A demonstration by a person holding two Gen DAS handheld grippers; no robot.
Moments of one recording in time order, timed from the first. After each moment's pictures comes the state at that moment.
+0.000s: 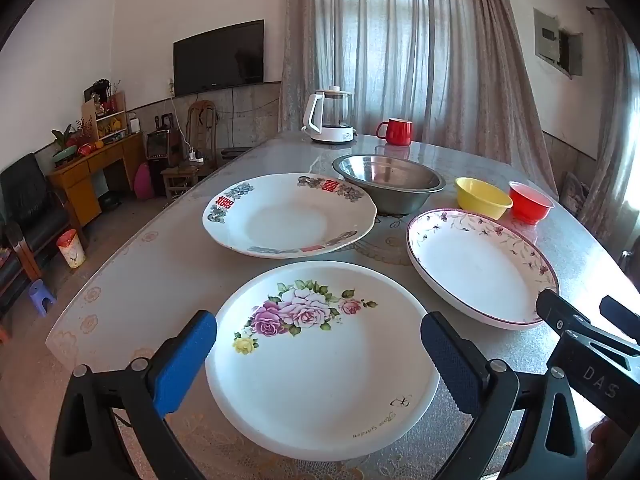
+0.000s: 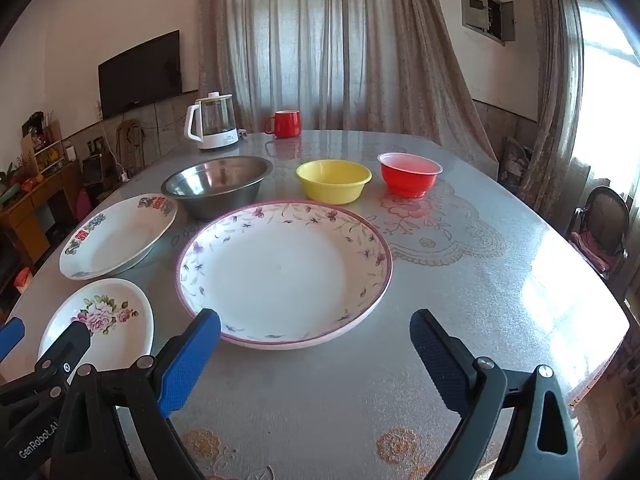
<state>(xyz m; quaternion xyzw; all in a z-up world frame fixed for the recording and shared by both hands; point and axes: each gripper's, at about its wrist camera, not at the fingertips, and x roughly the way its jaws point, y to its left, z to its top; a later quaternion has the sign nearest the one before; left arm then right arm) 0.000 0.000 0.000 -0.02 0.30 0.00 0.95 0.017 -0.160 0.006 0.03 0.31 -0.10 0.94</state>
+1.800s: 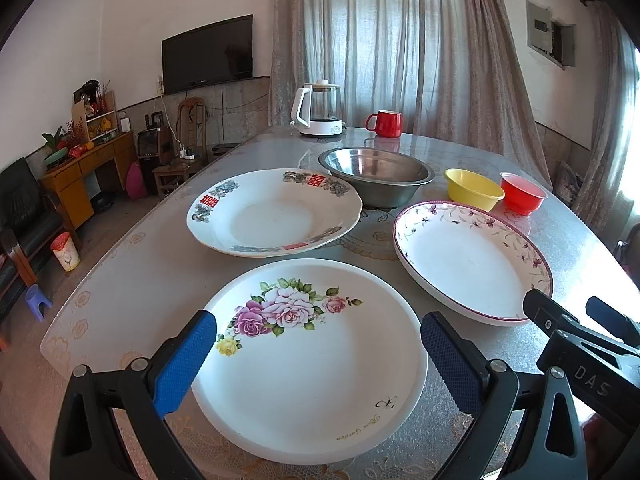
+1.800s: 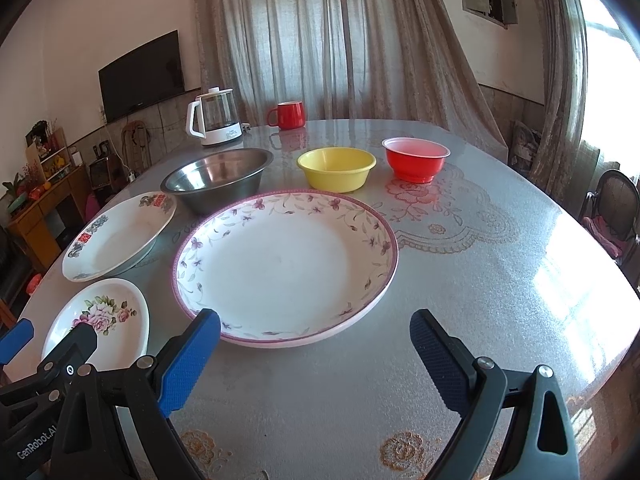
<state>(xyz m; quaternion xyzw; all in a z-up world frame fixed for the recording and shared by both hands) 0.006 -0.011 0.000 -0.01 0.31 -0.01 0.95 0.024 -0.173 -0.003 0.06 0.32 -0.08 0.94</state>
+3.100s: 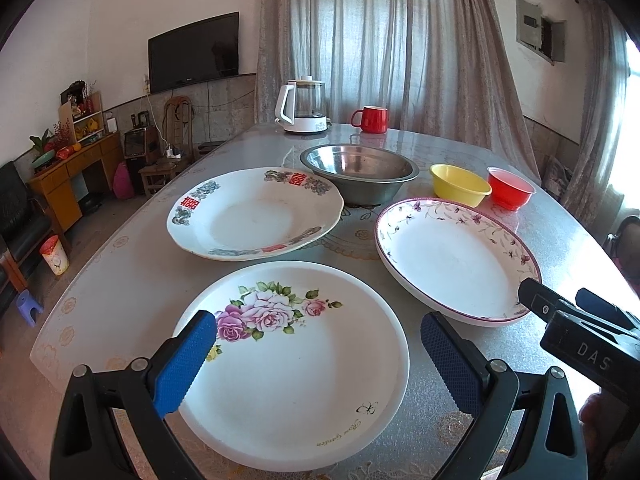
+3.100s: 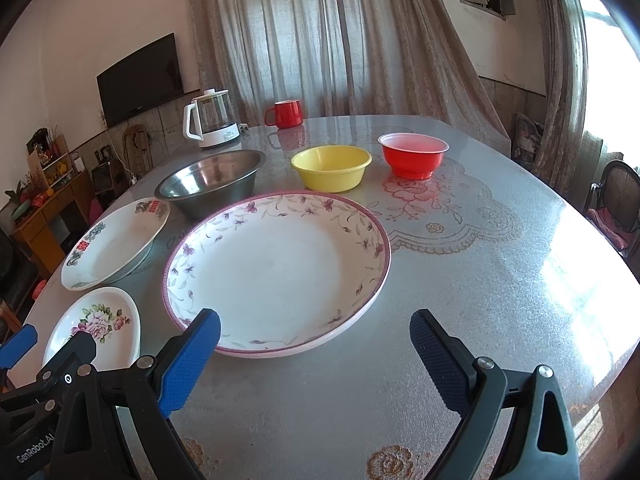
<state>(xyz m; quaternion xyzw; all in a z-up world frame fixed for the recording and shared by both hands) 0.013 -0.018 0.002 -0.01 0.32 -0.04 0.95 0.032 -0.190 -0.004 0.08 0.33 -0.07 0.94</state>
